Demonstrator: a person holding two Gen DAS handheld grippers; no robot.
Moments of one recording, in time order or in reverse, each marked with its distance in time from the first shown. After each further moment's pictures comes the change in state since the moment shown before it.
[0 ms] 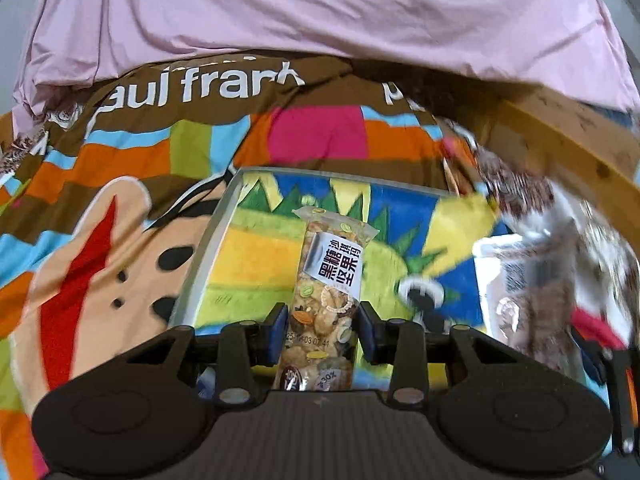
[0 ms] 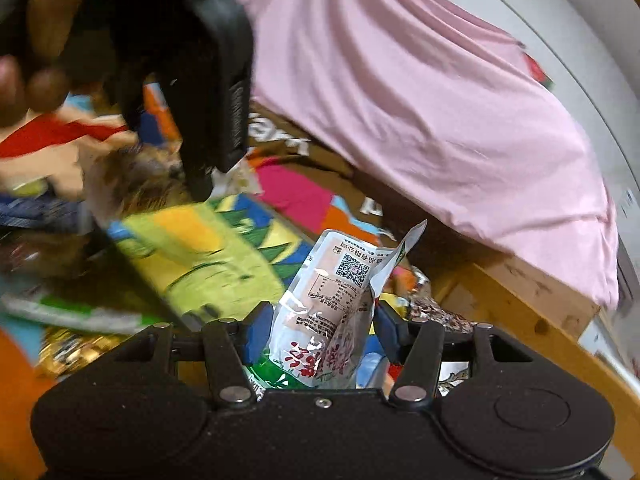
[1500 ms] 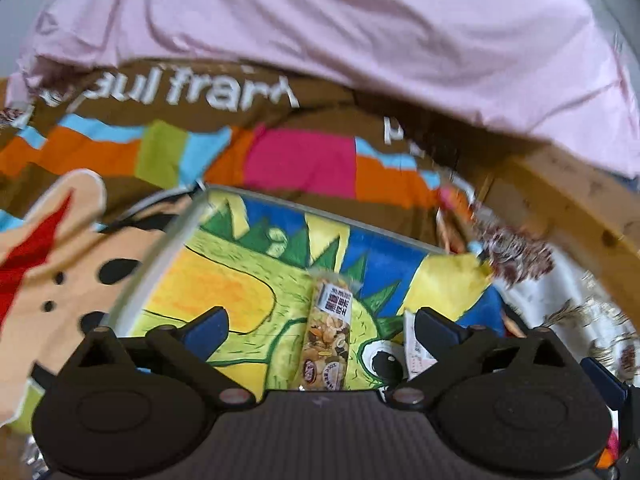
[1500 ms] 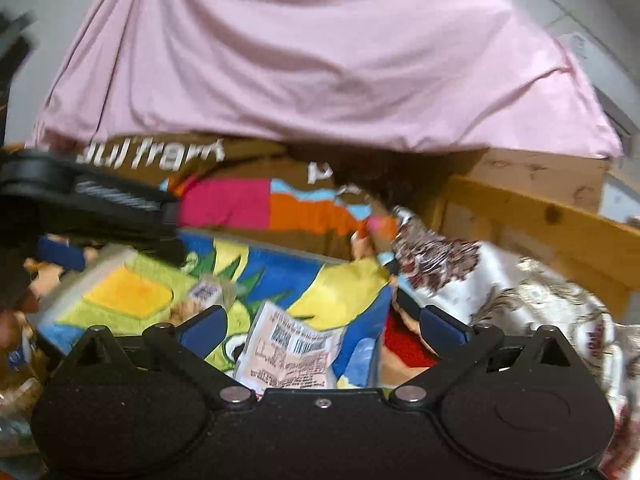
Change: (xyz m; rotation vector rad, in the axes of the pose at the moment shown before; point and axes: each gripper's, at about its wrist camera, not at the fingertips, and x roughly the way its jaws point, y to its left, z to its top) left arm 0.032 -0.013 -0.001 -0.145 -0.131 -0.061; right arm 0.042 -0.080 0.004 0.461 0.093 0.015
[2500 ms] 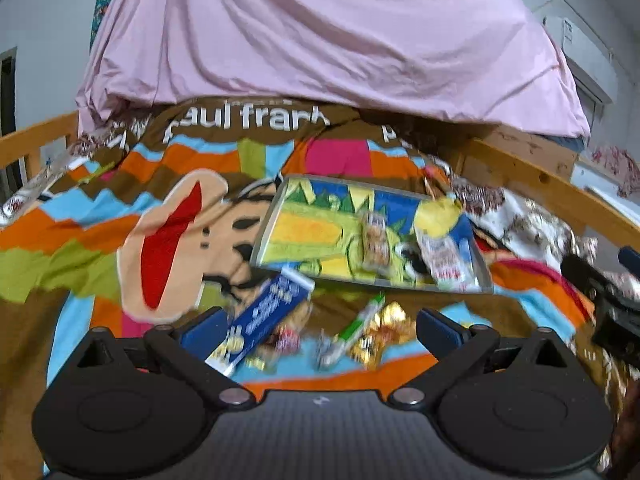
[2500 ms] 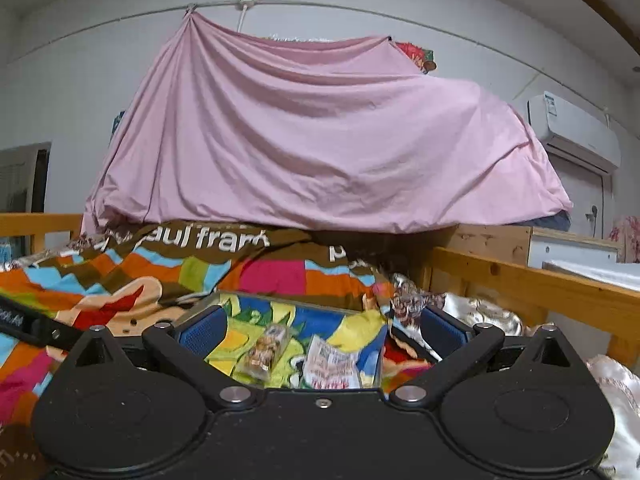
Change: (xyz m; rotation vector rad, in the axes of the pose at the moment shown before) left arm -0.217 0.083 -0.088 0.145 -0.018 0.012; right arm -0.214 0.019 -0.014 0.033 -0.202 0.040
